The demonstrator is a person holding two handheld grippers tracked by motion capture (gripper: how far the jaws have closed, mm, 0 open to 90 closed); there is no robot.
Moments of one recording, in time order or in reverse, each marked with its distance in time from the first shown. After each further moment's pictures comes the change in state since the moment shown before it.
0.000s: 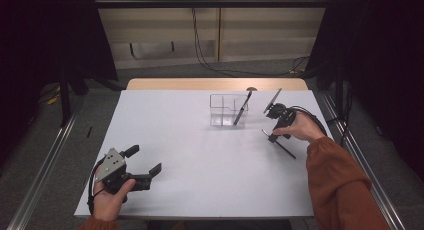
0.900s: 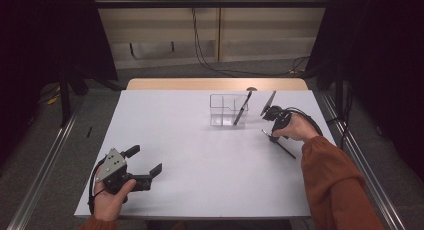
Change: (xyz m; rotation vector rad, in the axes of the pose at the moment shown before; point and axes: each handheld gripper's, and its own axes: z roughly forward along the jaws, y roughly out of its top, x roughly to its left) left arm -0.001 0.000 0.001 0.005 -0.001 0.004; right arm 0.001 0.007 0.011 0.088 -0.019 0.016
